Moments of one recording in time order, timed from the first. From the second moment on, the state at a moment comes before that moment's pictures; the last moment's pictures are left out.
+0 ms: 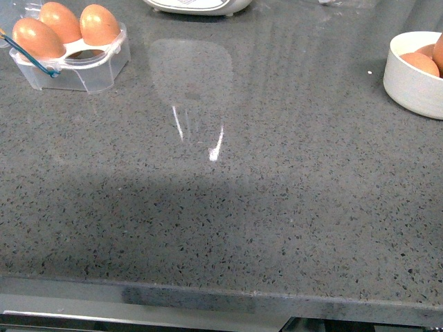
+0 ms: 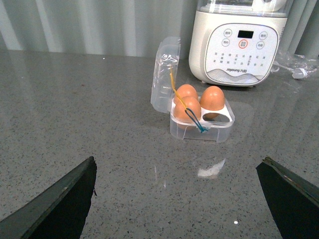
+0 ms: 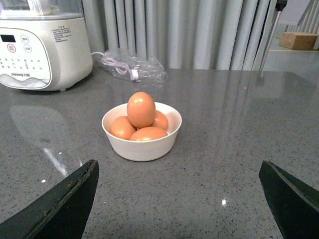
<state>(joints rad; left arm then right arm) 0.00 0.00 0.03 0.00 0.00 0.00 0.00 0.00 0.01 0.00 0.00 -0.01</state>
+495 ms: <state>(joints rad) 0.00 0.00 0.03 0.00 0.00 0.00 0.00 0.00 0.01 0.00 0.00 -0.01</state>
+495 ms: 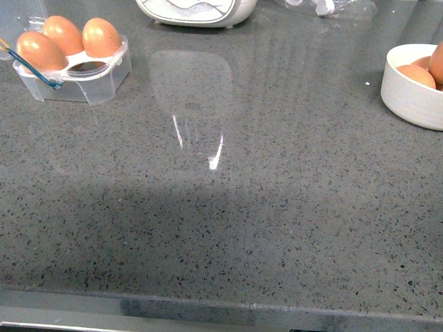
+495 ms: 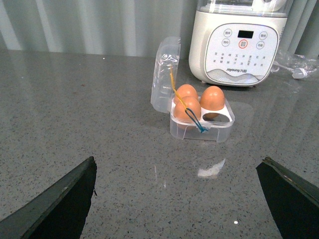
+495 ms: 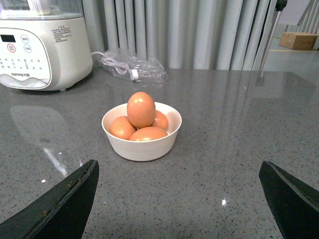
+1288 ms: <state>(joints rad) 0.00 0.00 0.03 0.00 0.00 0.00 0.01 0.15 0.09 -0.10 -0.02 -0.03</state>
